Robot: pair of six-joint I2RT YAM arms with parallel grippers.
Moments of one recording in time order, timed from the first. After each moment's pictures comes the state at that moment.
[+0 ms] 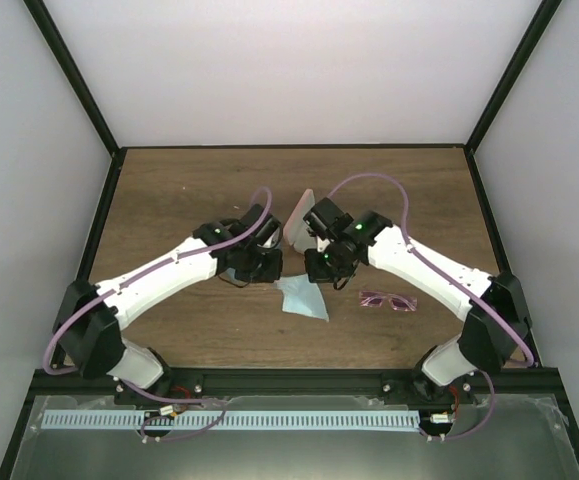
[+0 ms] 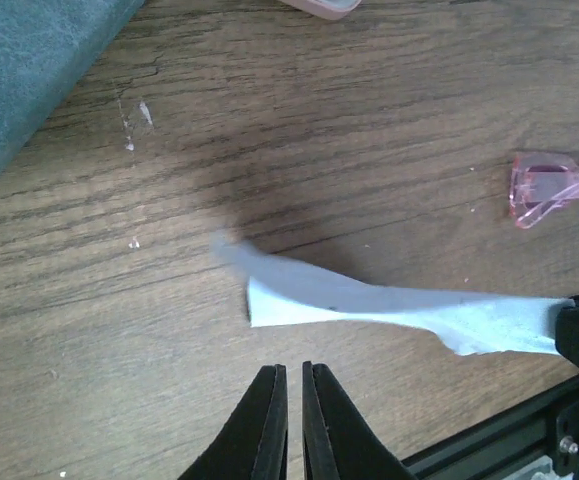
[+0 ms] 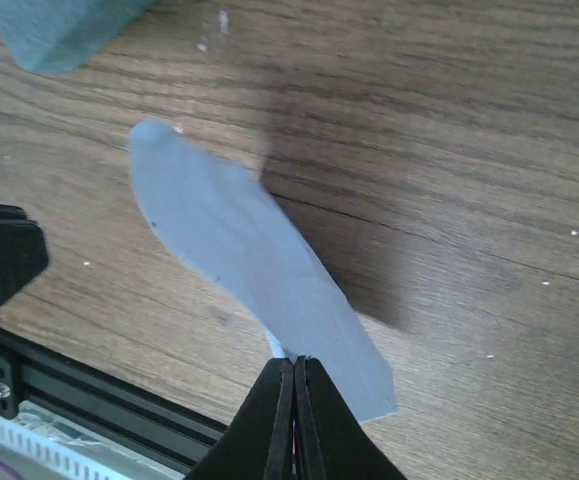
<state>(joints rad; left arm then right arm) -0.80 1.48 1.19 -0.84 0.14 -0.68 0.78 1.50 1.29 -1.01 -0.16 0.61</state>
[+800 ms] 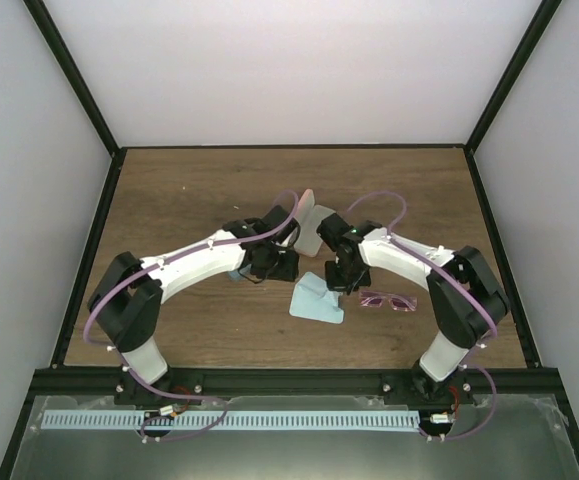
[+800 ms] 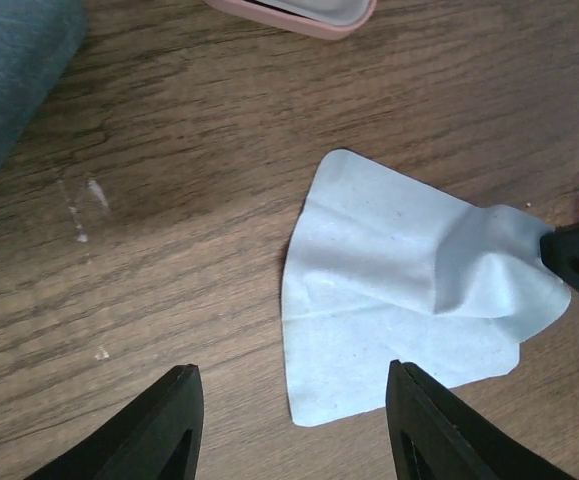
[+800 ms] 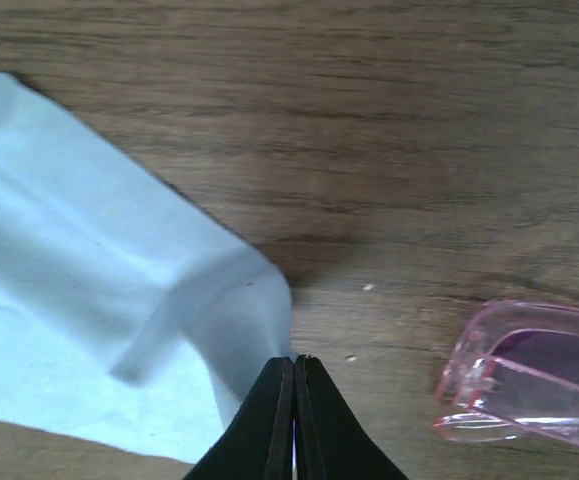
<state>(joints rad) -0.80 1.70 1.23 -0.72 0.12 -0.59 0.64 1.66 1.08 -0.89 -0.03 0.58</state>
